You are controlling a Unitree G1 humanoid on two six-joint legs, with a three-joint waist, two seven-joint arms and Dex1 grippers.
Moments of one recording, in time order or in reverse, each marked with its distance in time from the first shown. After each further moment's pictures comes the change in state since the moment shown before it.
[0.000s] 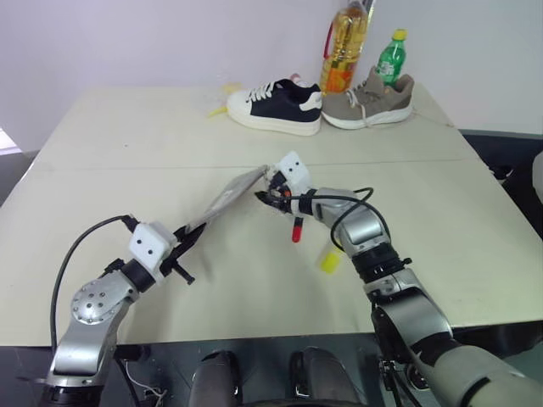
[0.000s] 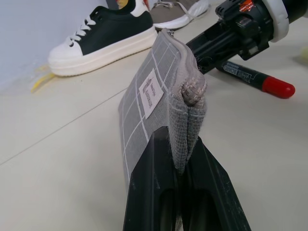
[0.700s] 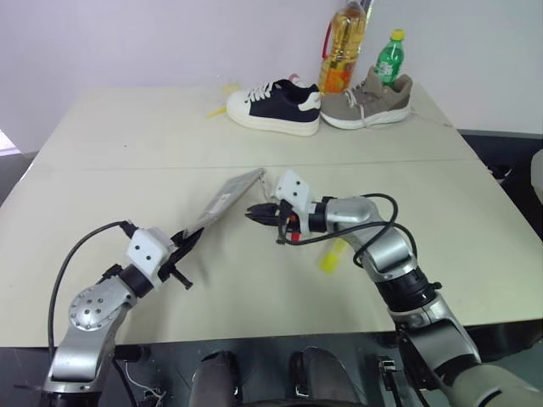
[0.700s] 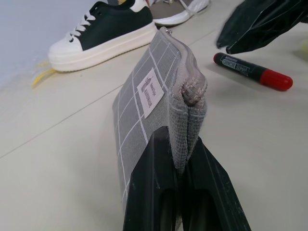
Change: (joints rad) left arm 0.034 0.000 0.004 0.013 0.003 -0.038 0.002; right arm 0.145 -0.134 0.078 -0.422 0.051 0.071 0.245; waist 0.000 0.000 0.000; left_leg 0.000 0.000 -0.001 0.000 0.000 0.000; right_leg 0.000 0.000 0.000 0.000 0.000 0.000
